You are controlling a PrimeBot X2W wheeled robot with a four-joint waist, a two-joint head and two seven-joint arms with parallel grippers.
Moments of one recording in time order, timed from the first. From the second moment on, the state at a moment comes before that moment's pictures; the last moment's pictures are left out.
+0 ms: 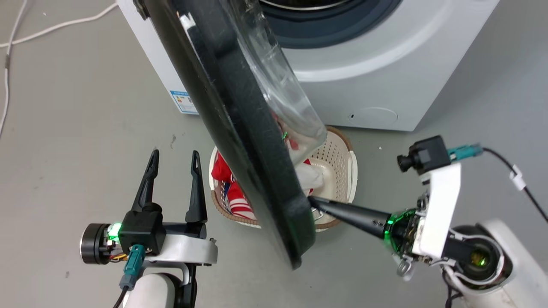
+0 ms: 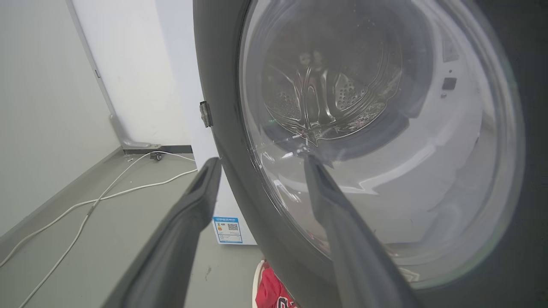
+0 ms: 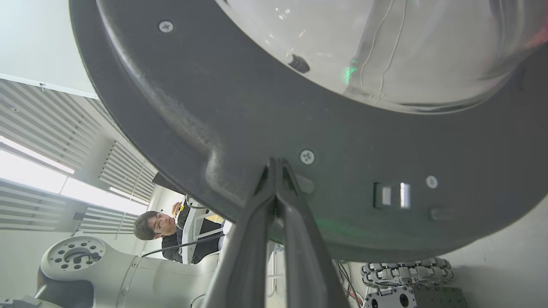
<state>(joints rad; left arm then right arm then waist) -0.15 0.05 -0.13 0.02 -0.05 0.10 -0.26 -0.38 -0.31 0.44 -0.05 1.68 0.13 0.70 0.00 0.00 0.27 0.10</state>
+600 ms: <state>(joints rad) -0.09 0.05 -0.11 0.03 -0.04 0.09 -0.26 -0.30 -0.22 0.50 0.00 1.70 0.13 0.66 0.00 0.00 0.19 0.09</state>
